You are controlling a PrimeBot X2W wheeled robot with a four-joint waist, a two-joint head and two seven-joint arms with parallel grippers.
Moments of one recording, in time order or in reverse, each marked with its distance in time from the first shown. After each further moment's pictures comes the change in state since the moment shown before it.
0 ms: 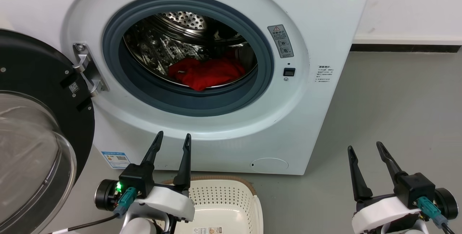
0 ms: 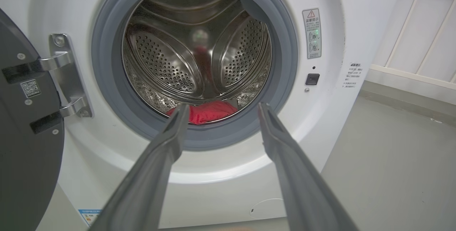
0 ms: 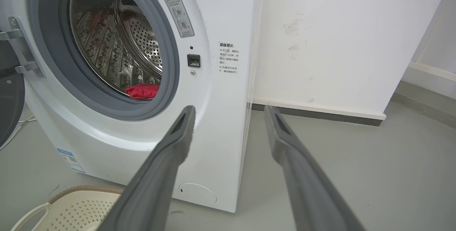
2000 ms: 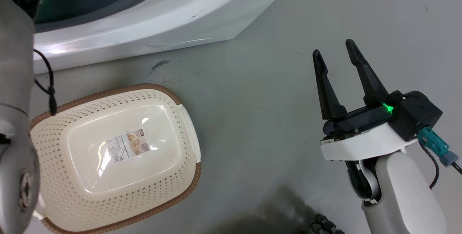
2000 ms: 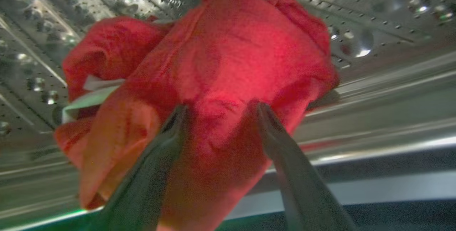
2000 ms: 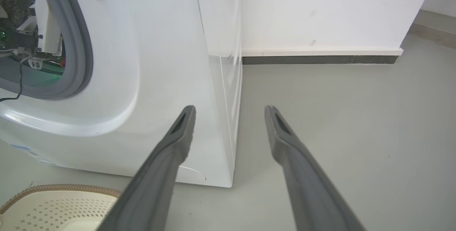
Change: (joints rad) left arm -1.297 0.284 0.045 0.943 0.035 -0.067 0.545; right arm -0.350 -0.001 0.203 -0.110 0.195 0.000 -0.024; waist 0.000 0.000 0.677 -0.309
